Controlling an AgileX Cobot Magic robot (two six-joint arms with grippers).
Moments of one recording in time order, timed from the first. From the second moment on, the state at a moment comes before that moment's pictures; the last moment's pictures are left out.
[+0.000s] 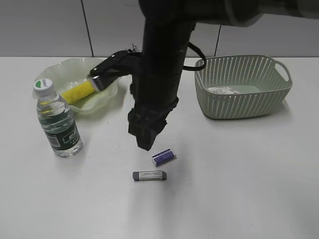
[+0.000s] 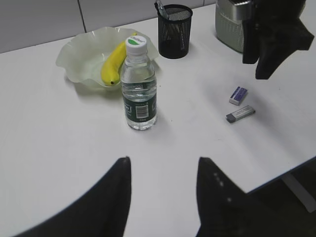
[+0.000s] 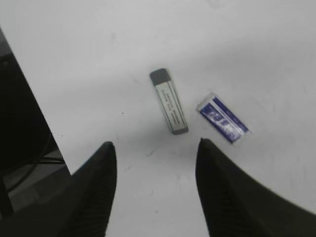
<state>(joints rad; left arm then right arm) -0.55 -0.01 -0.54 0.09 1.06 -0.10 0.80 2.09 -1.72 0.16 1.21 -0.49</state>
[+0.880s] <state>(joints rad) -0.55 -0.01 -0.54 0.09 1.06 -0.10 0.83 2.26 -1.72 0.15 1.08 -0.71</state>
